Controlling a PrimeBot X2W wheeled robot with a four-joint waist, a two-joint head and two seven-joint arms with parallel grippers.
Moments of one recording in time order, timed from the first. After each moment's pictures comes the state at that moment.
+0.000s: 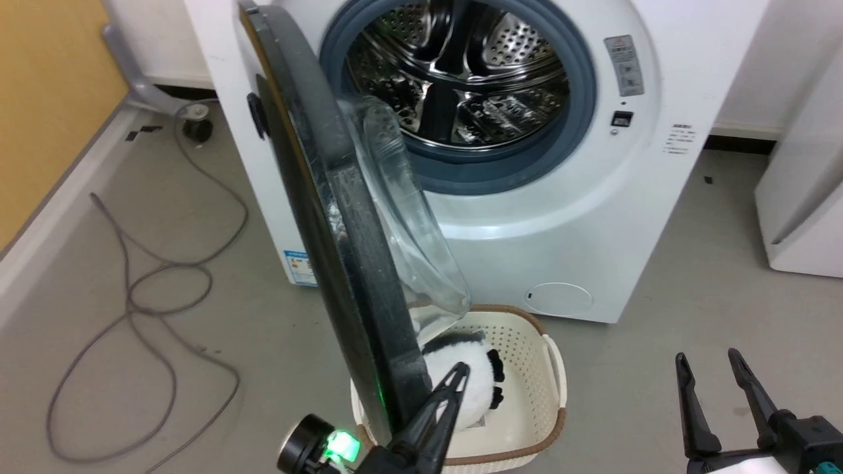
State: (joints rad) left arm -0.01 0.11 -0.57 -0.05 -0.04 0.07 -0.26; right arm 0.08 -0.05 -0.10 0.09 0.05 0.13 -0.26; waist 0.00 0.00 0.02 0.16
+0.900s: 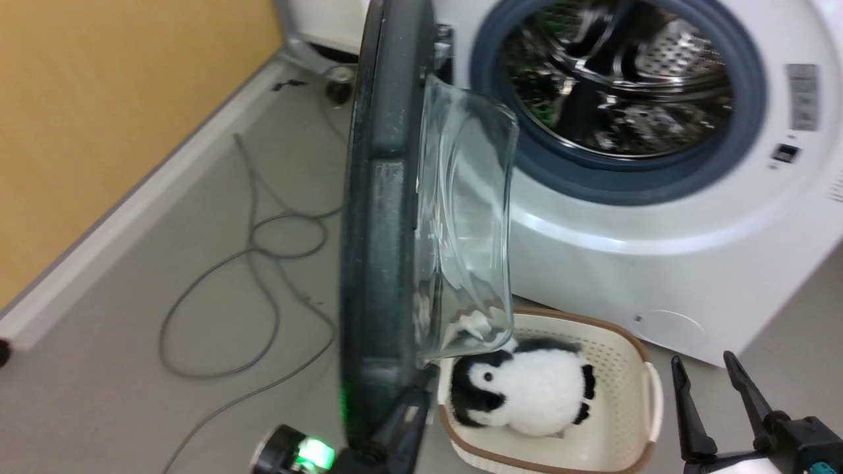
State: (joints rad) left arm 0.05 0.11 -0.50 -0.06 -0.05 0.07 -0.26; right arm 0.08 -0.05 -0.10 0.10 0.04 0.13 -0.26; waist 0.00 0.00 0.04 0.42
